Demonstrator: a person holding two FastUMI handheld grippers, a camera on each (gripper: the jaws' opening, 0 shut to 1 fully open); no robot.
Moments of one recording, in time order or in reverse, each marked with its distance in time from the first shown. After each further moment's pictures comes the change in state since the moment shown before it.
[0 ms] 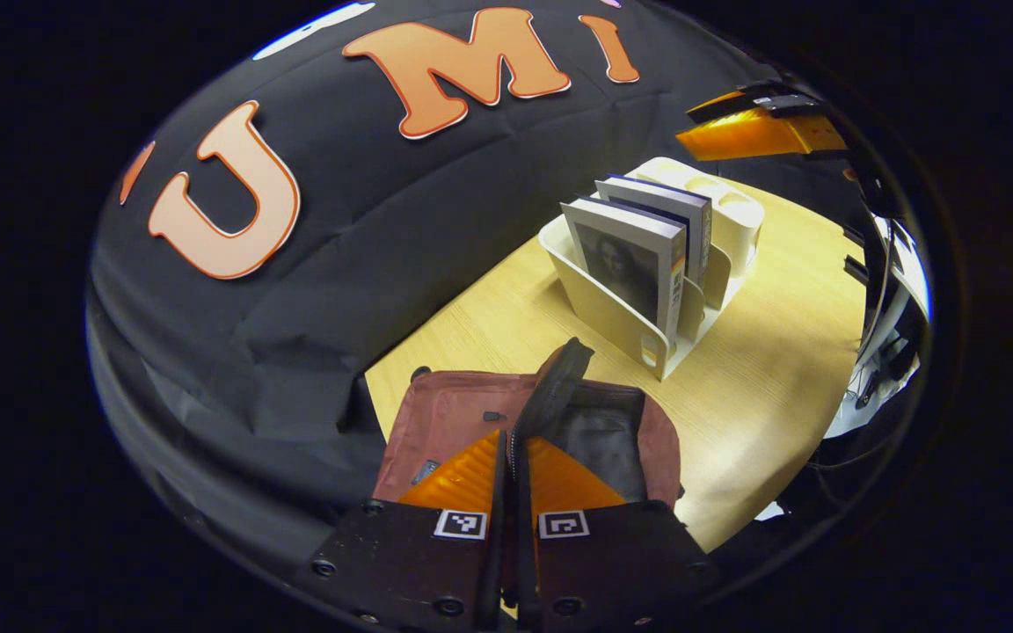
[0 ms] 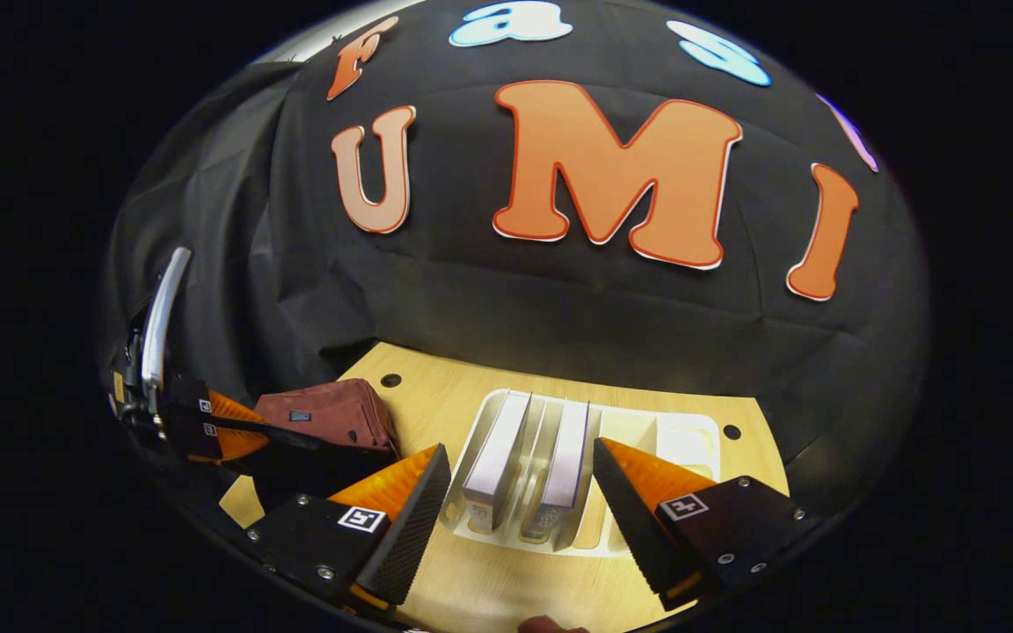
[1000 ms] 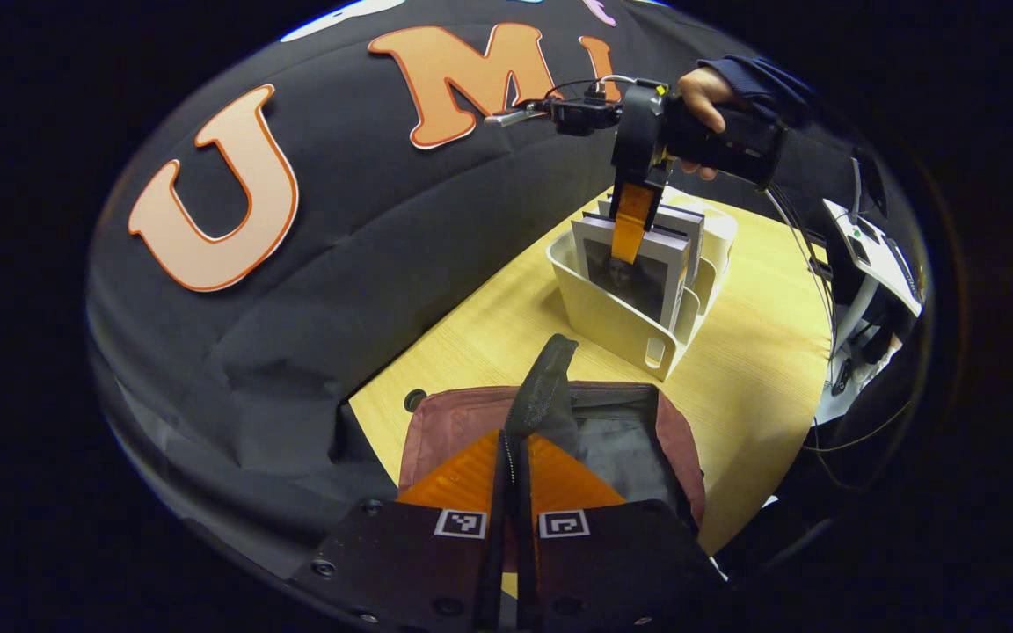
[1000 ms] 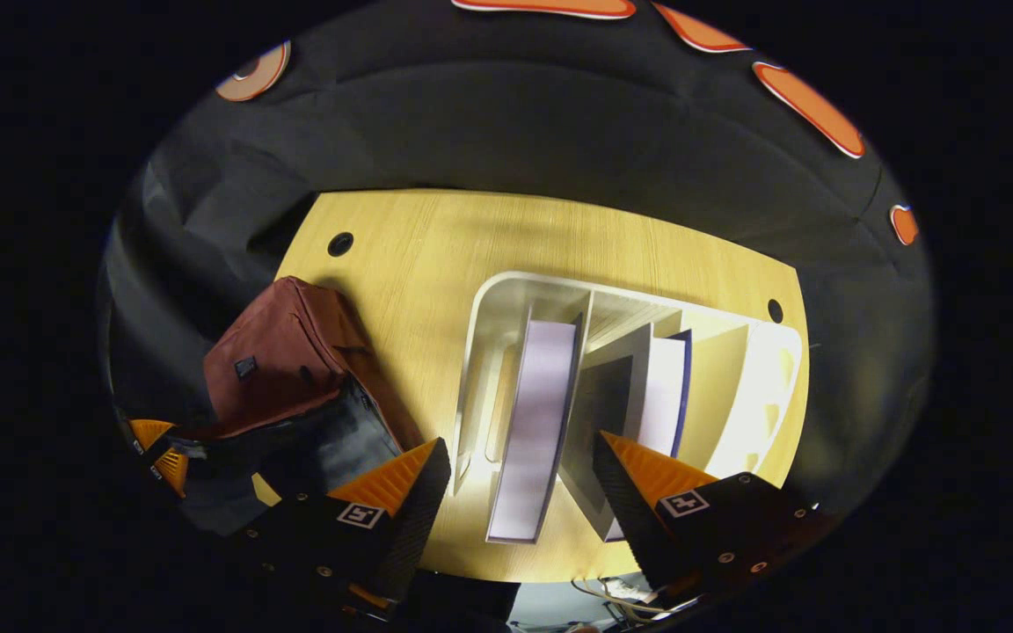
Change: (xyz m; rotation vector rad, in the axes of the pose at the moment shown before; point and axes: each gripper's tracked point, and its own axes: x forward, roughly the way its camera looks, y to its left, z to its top) left arm 0.012 0.048 -0.009 0.022 -0.070 -0.152; right arm 0.123 0.026 -0.077 0.077 0.815 -0.027
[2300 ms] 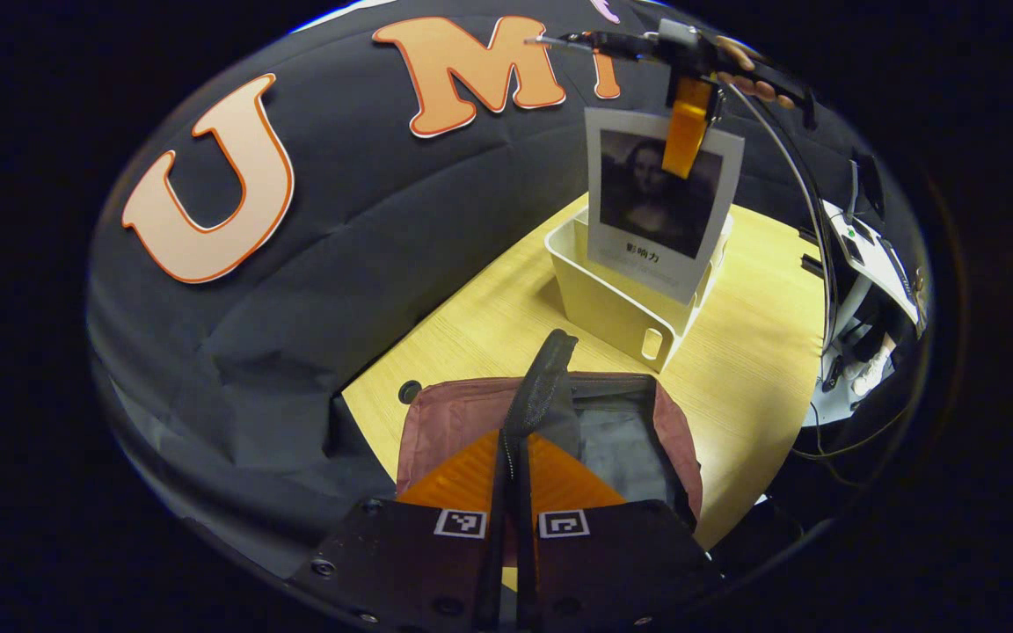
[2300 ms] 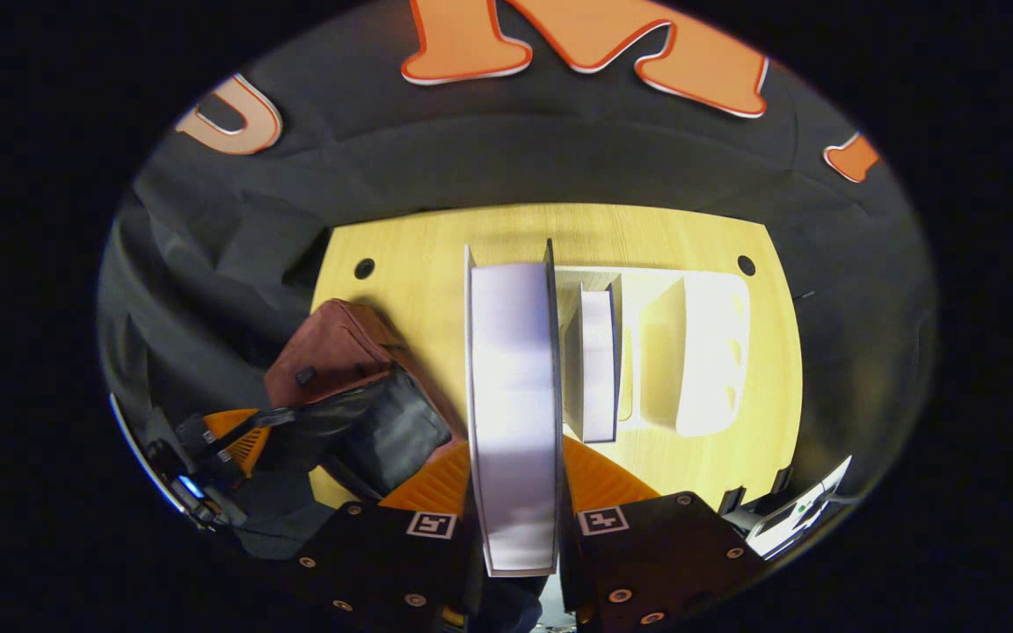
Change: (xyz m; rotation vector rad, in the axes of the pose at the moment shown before) left arm -0.004 0.006 -0.003 -0.005 0.028 -0.034; right arm -0.140 -0.009 -0.037 0.183 -0.099 0.109
